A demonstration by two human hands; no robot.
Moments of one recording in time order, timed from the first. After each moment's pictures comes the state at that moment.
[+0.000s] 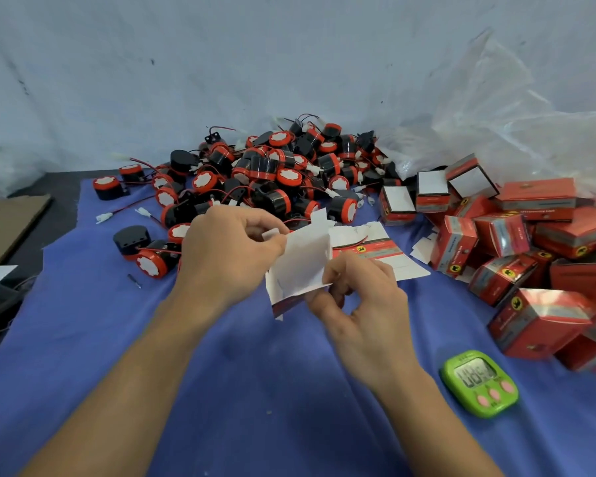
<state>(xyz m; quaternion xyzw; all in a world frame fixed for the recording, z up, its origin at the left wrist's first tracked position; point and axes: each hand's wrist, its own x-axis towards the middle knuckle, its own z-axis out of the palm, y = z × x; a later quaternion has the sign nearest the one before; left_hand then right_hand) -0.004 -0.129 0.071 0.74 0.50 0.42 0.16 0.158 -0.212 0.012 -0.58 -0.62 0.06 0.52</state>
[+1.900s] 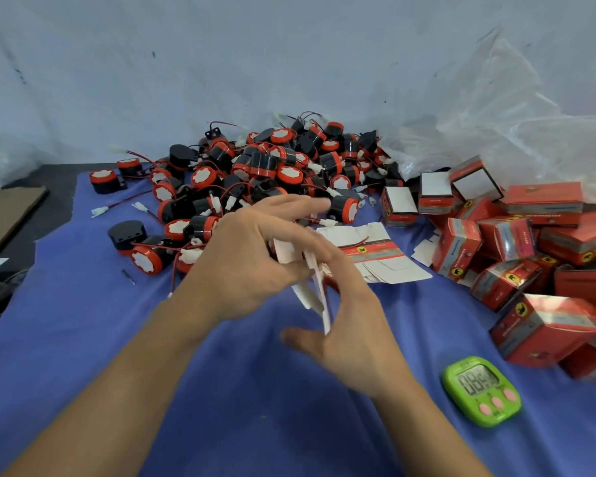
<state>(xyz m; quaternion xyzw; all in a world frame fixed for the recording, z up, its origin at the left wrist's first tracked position) 0.000 -0.132 0.073 0.84 0.27 0.40 0.25 0.159 -0.205 0.008 -0.52 -0.68 0.24 0.47</state>
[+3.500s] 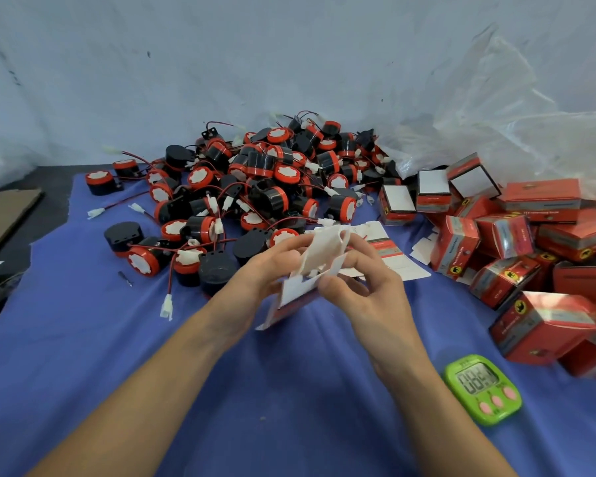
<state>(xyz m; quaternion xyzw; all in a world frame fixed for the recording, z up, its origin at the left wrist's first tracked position) 0.009 -0.123 0.016 0.62 0.26 0.34 0.66 0.176 -0.193 0.005 -0.47 -0.54 0.34 0.62</state>
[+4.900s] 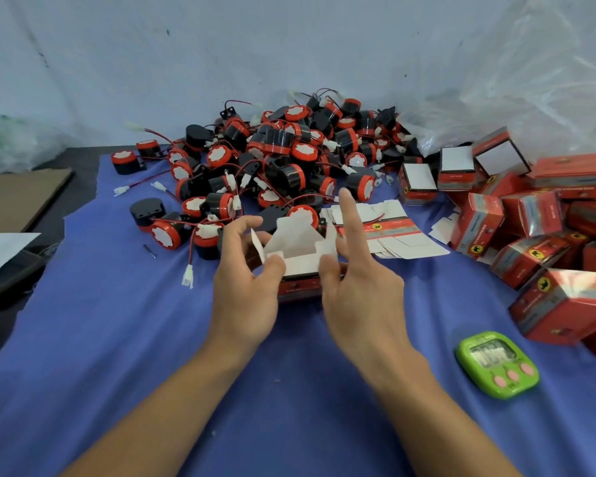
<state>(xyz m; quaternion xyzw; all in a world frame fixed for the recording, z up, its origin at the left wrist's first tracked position) -0.001 -0.159 -0.017 0.59 0.45 0.57 0.36 0.138 -0.201 -0.008 -0.66 -0.58 0.07 0.47</state>
